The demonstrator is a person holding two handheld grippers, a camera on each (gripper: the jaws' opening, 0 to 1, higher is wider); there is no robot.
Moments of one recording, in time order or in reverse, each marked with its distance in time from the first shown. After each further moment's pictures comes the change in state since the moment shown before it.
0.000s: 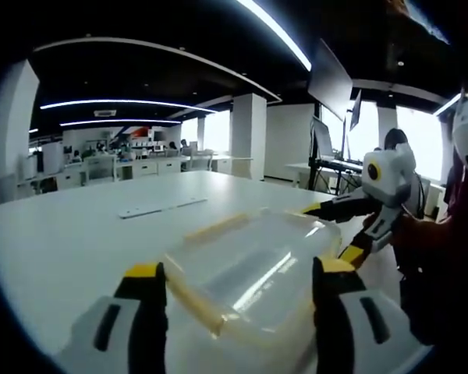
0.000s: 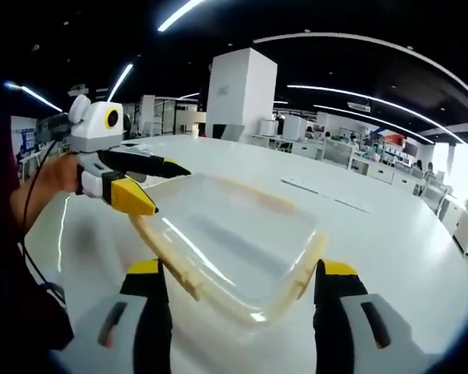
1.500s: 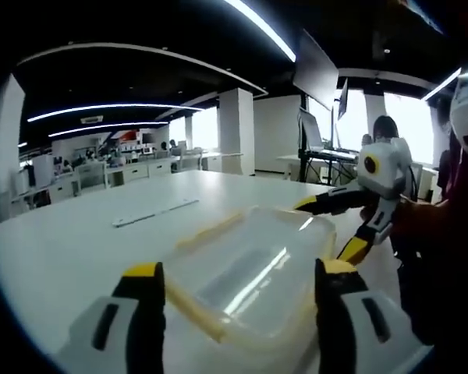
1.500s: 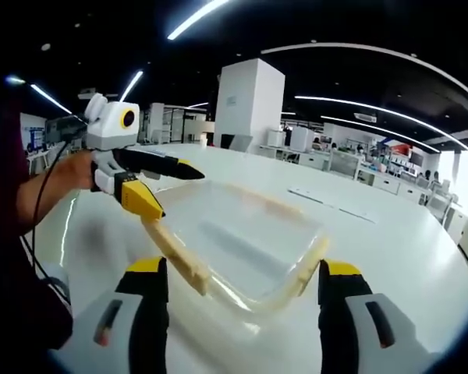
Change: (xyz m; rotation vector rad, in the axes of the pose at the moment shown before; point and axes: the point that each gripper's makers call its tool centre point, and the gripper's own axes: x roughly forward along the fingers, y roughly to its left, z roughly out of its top) left arm 0.003 -0.005 0.010 0.065 0.013 -0.059; right arm -0.009 0.009 0.010 -0.043 -0.068 0.047
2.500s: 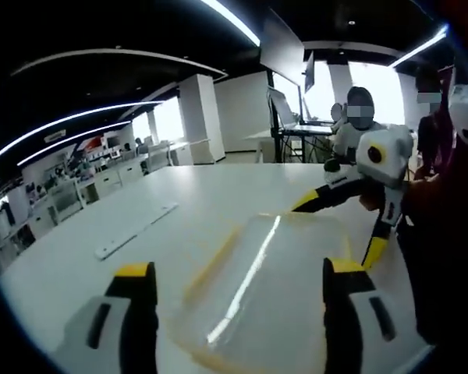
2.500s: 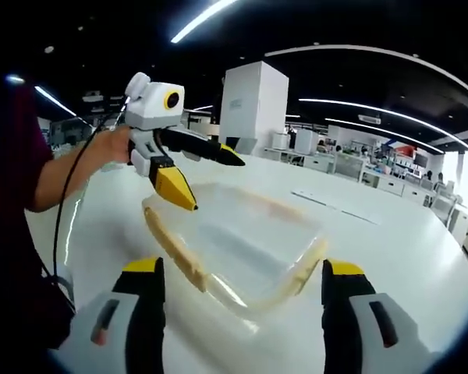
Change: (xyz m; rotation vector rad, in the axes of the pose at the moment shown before) left arm 0.045 0.006 0.021 0.186 0.143 -0.170; right arm -0.003 0.004 -0.003 -0.005 -0.011 0.044
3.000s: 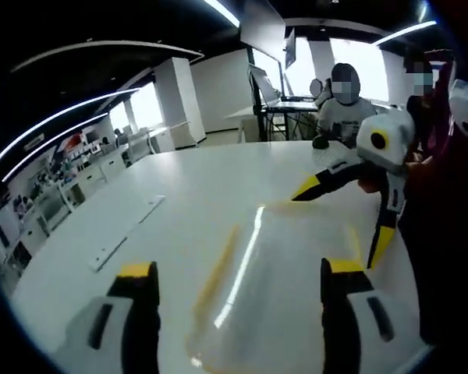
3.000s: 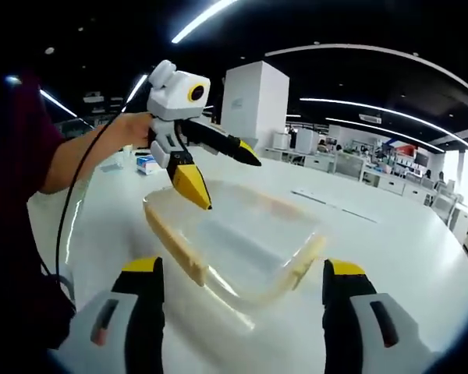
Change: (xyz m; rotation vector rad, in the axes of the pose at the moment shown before) left arm 0.020 0.006 0.001 0.092 0.136 -0.089; right arm -0.005 -0.003 -0.002 0.004 -0.009 -0.002
